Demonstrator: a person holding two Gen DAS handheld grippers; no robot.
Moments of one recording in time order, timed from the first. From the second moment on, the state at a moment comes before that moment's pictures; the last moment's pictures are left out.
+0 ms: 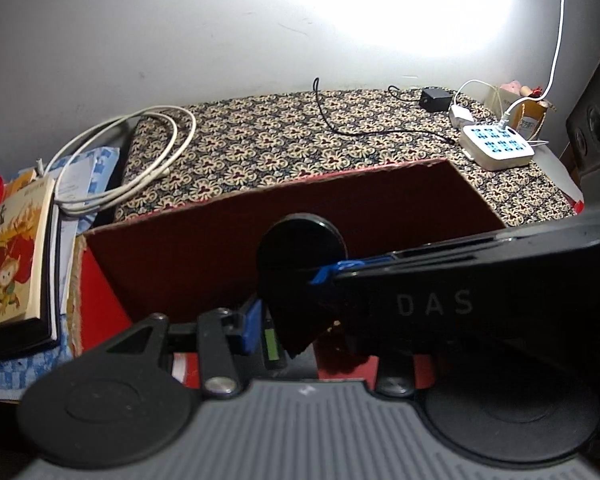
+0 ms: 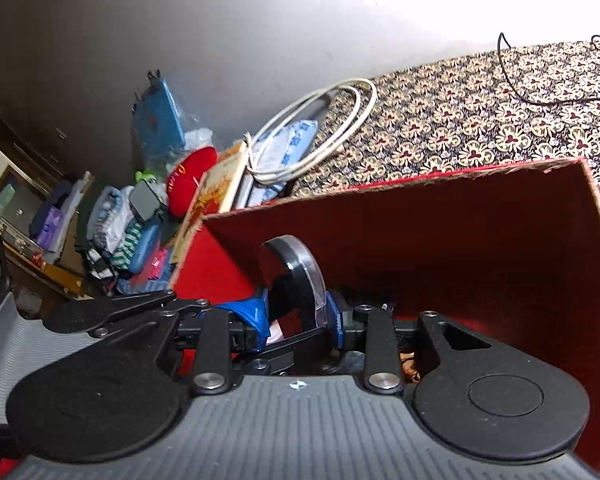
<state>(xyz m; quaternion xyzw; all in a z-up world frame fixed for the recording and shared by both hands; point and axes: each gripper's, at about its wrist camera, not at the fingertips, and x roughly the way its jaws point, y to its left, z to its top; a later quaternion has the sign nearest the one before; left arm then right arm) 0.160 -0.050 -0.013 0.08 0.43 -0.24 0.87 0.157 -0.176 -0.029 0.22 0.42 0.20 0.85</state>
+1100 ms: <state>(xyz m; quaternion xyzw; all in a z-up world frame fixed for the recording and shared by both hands) 0.187 -0.052 -0.041 0.10 0.49 -0.15 0.86 0.168 -0.184 -0.043 0.23 0.45 0.11 0.86</state>
